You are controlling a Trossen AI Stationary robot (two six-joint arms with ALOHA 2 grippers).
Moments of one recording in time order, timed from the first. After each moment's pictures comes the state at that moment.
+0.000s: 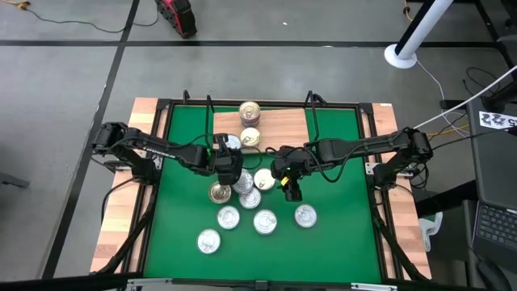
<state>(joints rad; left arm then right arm) -0.05 1.55 0.99 -0.60 -0.66 -0.03 0.11 1.65 1.45 -0.81 -0.03 0.02</state>
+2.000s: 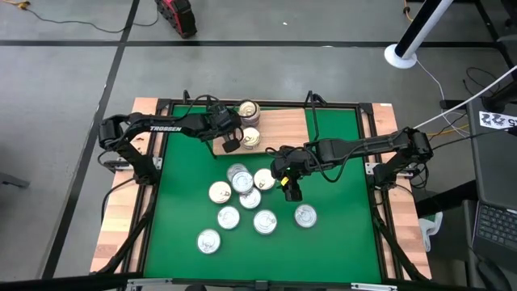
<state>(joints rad) 0.39 1.58 0.99 -0.41 -0.47 0.13 0.11 1.65 1.45 -0.81 -0.03 0.02</state>
